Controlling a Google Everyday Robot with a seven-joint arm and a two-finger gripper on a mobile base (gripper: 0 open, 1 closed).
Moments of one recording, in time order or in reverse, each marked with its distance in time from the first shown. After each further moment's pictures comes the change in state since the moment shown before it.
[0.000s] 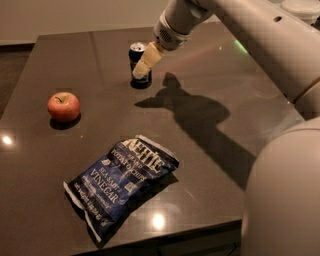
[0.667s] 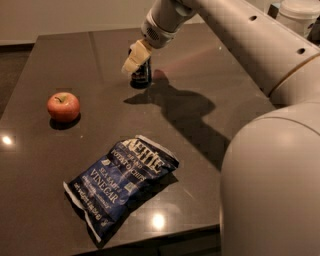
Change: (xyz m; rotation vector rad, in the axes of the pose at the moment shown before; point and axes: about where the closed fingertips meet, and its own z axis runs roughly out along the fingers) arm -0.029 0.004 0.025 -0.032 -0.009 -0.018
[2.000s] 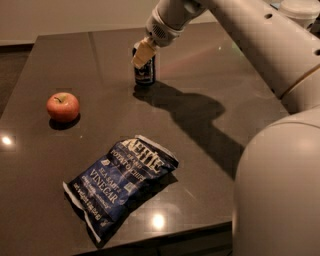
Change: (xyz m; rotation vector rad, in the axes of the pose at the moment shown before) arm -0.001 0.014 -0.017 -0.050 -0.038 -0.065
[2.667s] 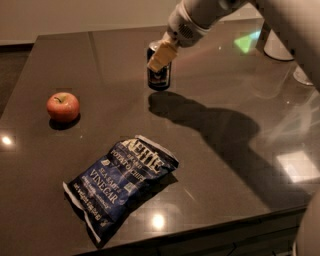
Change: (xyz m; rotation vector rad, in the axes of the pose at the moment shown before) arm 0.034 0.030 -0.061 -0.027 -0.039 -0.087
